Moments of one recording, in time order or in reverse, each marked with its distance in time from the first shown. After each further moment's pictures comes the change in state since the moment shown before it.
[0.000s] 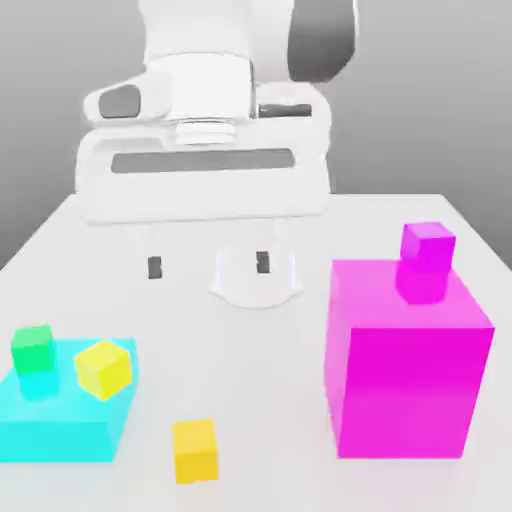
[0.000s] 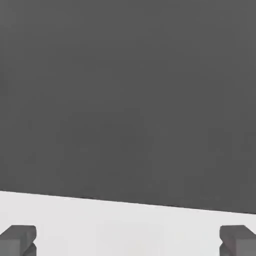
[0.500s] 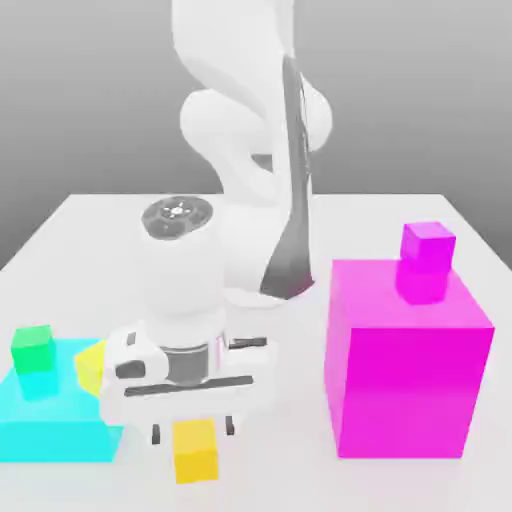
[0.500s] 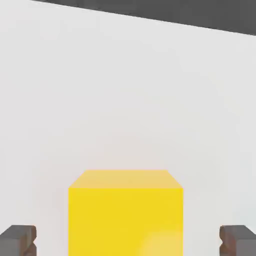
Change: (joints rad) arm -0.093 0.504 0.054 -0.069 0.087 0.310 -0.180
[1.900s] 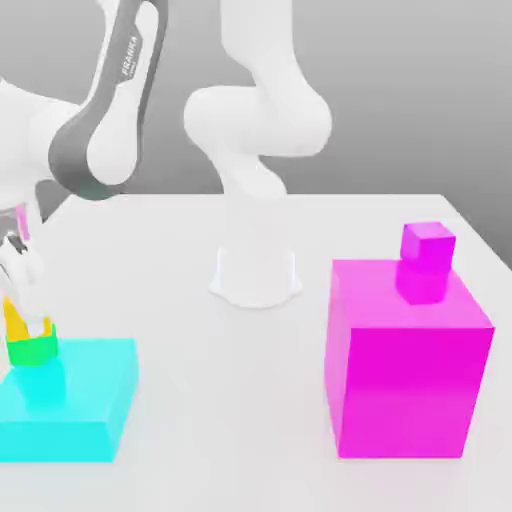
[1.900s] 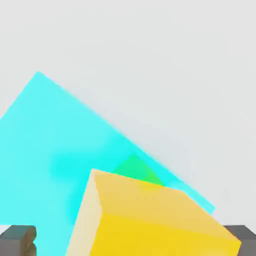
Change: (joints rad) arm -0.286 -0.353 -0.346 -0.013 -0.162 -0.336 0.595
